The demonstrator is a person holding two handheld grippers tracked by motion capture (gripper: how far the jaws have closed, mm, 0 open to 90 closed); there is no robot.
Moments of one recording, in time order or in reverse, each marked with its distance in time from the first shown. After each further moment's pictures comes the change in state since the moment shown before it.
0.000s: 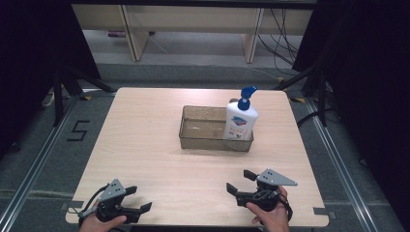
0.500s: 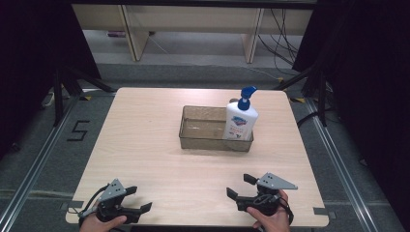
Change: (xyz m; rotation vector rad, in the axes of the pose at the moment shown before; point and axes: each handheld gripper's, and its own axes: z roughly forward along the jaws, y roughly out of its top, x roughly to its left) left arm 0.001 0.000 -0.001 0.014 0.000 0.012; right arm 0.005 -0.007 -0.005 0.017 0.016 0.005
